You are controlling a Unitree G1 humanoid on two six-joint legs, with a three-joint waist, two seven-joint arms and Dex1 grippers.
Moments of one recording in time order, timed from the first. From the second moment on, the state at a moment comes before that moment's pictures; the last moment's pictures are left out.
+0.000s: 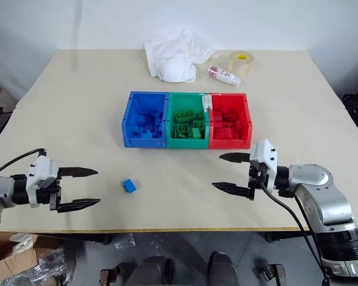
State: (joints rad) left arm -0.08 0.92 0.29 0.03 -0.42 0.15 -1.30; right arm -0.30 -0.74 -0.05 -0.14 0.53 0.32 1.18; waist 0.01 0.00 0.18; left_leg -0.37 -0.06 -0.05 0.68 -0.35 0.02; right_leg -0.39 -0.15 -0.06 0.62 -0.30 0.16
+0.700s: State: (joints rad) left arm -0.25 0.70 0.02 0.12 -0.29 0.04 -1.18; right arm -0.23 -0.75 -0.09 -0.19 0.53 0.33 1.15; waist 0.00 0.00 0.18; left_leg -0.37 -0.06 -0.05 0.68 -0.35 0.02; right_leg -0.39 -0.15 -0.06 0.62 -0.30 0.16
